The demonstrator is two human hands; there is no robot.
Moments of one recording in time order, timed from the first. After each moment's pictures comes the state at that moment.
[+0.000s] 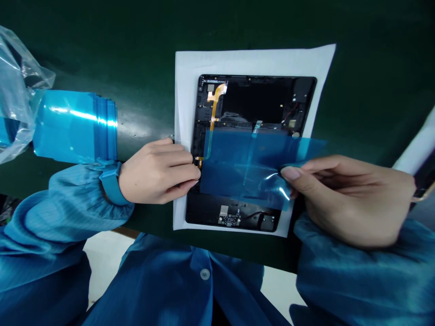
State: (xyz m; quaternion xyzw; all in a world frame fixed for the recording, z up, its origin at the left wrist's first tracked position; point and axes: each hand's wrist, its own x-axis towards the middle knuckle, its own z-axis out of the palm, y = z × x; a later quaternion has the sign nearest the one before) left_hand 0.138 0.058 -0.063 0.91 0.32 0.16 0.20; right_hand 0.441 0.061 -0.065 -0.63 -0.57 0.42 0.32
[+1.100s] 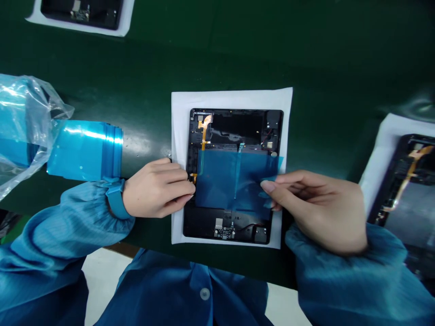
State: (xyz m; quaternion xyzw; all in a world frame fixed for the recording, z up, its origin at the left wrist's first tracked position) left_hand 0.136 0.055 -0.063 0.91 0.32 0.17 0.19; right_hand 0.437 0.071 -0.063 -0.59 -0.59 0.46 0.29
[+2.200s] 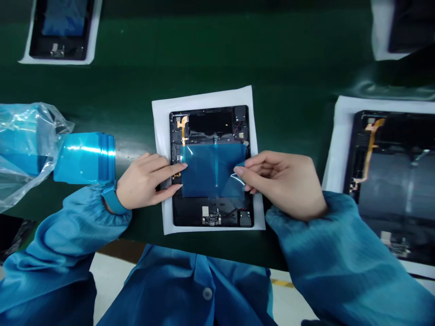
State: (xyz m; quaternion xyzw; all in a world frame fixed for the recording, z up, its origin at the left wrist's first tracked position) left_hand 0.132 0.053 -0.064 0.91 0.38 0.13 0.10; right_hand 0.434 0.074 -0.067 -0.57 -0.53 0.56 0.29
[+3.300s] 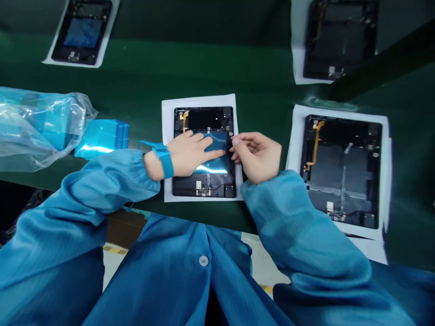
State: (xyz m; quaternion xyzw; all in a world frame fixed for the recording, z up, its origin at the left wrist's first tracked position) left_hand 0.217 0.079 -0.036 0.93 0.34 -0.11 0.07; right_hand 0.426 0.070 -0.085 -0.58 -0.56 0.42 0.42
